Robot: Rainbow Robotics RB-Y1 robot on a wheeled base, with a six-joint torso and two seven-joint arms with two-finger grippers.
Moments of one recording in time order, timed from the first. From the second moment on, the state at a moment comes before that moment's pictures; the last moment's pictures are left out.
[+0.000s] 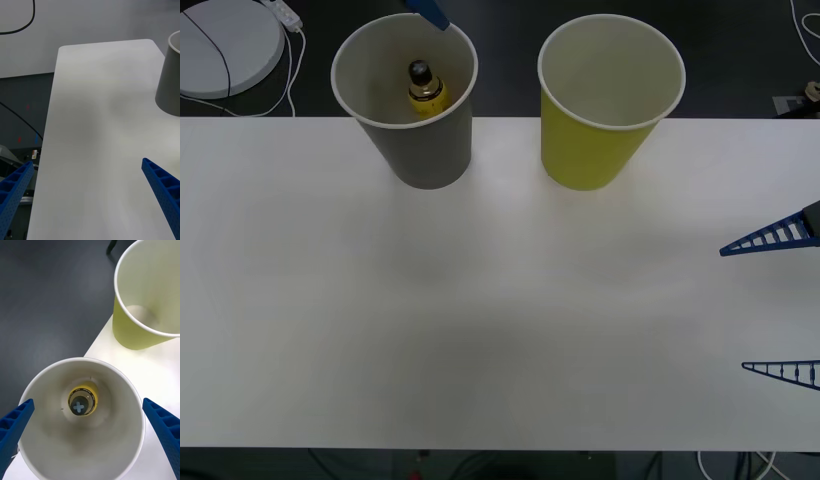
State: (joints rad) right arm 0.27 -1.12 -0.39 -2.03 0.96 -1.35 -0.06; left arm -1.37 0.67 -0.28 -1.20 -2.07 -1.57 1.07
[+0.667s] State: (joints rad) right arm 0.27 -1.12 -0.39 -2.03 0.96 -1.35 -0.06; left arm -1.11 0.94 -0.27 -1.59 -1.80 -1.57 1.14
